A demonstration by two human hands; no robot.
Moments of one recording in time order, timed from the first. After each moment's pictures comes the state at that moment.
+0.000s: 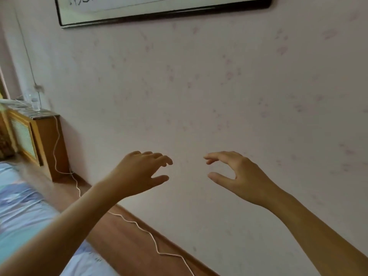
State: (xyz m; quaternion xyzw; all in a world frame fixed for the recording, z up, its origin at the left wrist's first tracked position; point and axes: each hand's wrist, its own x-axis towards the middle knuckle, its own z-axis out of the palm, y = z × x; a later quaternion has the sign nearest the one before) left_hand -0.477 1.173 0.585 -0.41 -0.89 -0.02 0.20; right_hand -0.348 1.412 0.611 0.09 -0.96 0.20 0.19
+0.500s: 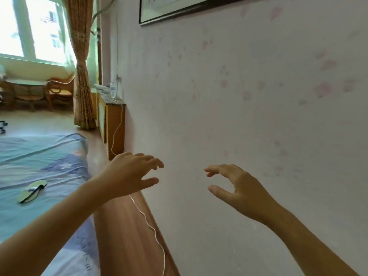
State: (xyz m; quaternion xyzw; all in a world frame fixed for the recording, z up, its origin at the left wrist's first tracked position) left_hand -0.643 1.228 0.573 -0.20 -0.97 -0.01 0.17; right_hand -0.631 1.512 0.601 0.29 -0.93 0.19 0.10
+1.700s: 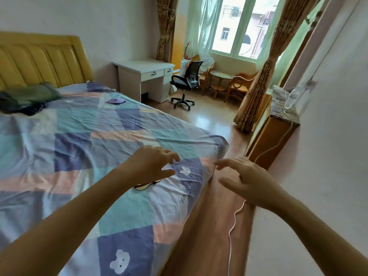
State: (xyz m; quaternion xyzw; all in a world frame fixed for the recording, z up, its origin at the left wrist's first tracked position) left_hand -0.988 0.860 0.485 0.28 -0.96 0.01 0.10; right_hand -1.214 1.017 0.517 0.71 -0.69 0.15 -0.06
